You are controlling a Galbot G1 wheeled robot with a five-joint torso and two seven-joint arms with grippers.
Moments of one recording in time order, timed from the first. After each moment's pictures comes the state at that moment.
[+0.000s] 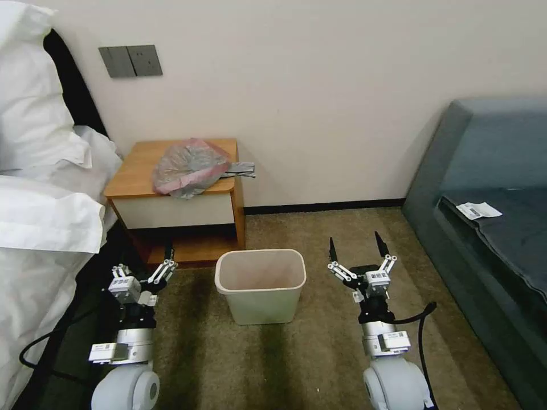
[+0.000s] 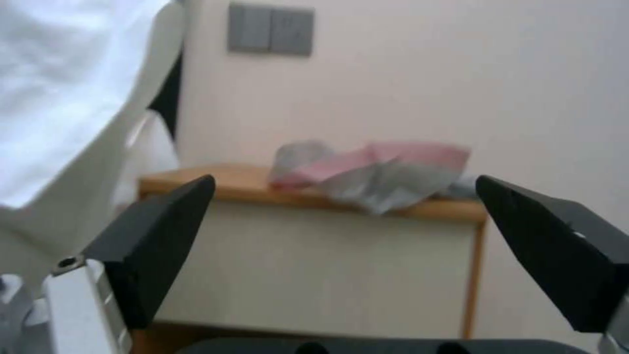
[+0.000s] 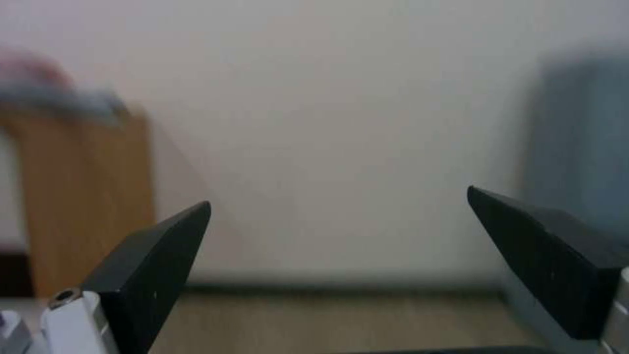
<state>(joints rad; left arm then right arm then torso) 1.58 -1.36 -0.70 -1.96 -0.35 -0.40 0.03 -1.60 1.51 0.52 1.96 -0.04 0.25 0.04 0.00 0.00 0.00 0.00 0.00</state>
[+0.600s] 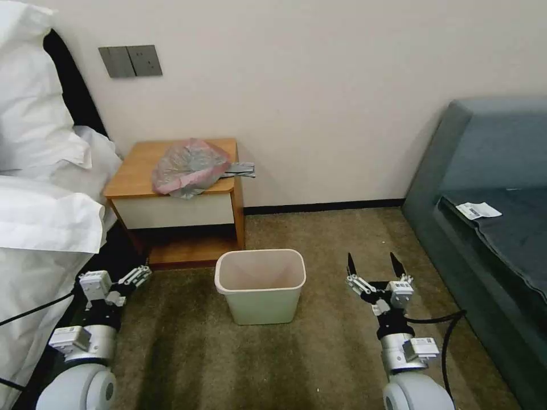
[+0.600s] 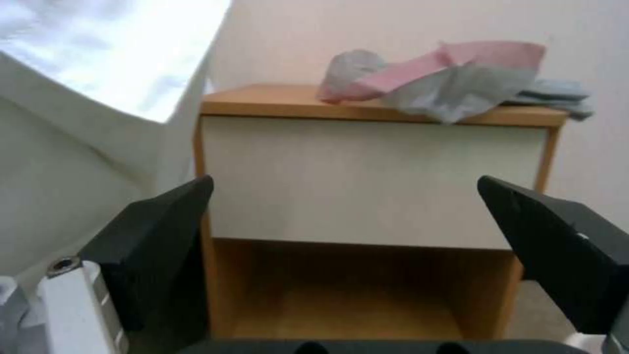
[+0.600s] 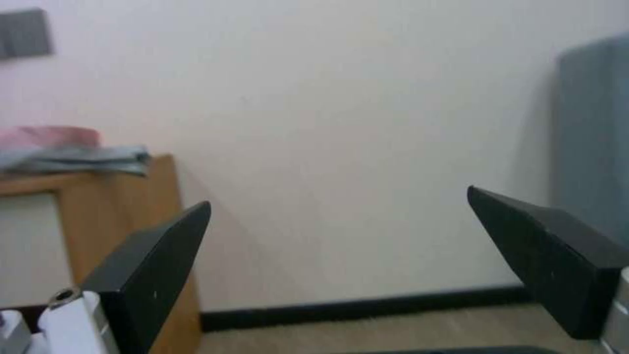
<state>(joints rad) 1.63 -1.32 -0.82 -2.02 -0.40 -0.14 0.06 -1.57 1.48 0.47 2.00 0.08 0.29 0.00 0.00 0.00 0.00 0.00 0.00</state>
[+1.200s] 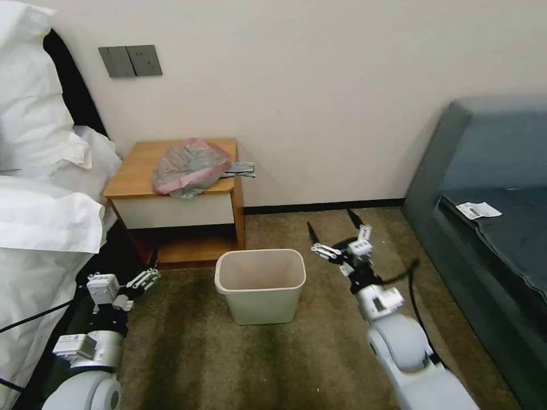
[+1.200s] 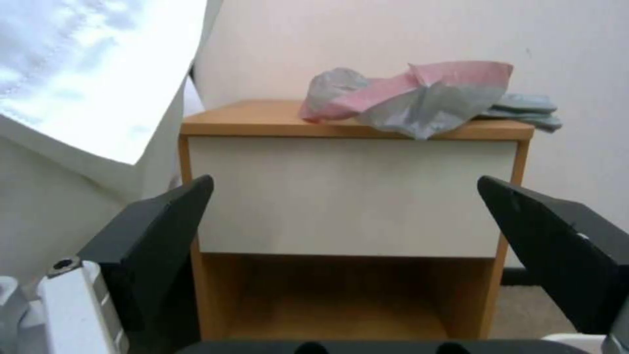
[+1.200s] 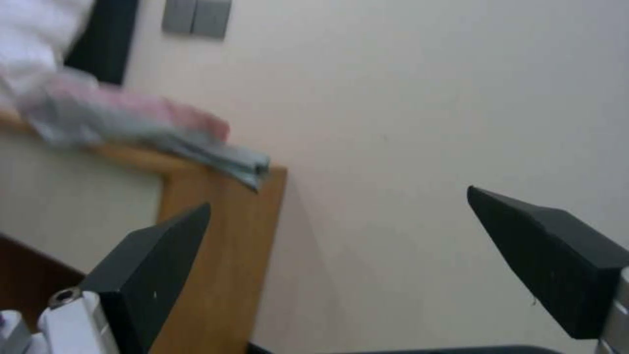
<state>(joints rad) 1.65 -1.37 -0.81 -2.06 -0.34 -0.15 0.08 -1.11 1.19 0.20 1.73 0.03 0.28 -0.02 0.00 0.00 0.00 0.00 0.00</state>
